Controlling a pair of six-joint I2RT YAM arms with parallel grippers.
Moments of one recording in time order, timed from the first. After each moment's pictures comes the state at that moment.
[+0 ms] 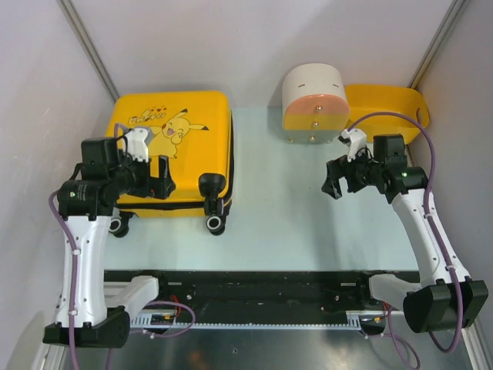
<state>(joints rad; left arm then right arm) -0.01 0.99 1.41 -1.18 0.27 0.10 0.10 1.13 1.16 -0.82 -0.46 -0.24</state>
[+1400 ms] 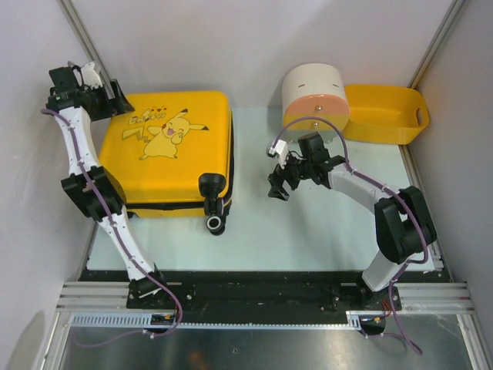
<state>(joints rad) 0.41 2.20 2.43 -0.98 0.50 0.07 0.47 1.67 1.16 -0.27 -0.59 -0.43</state>
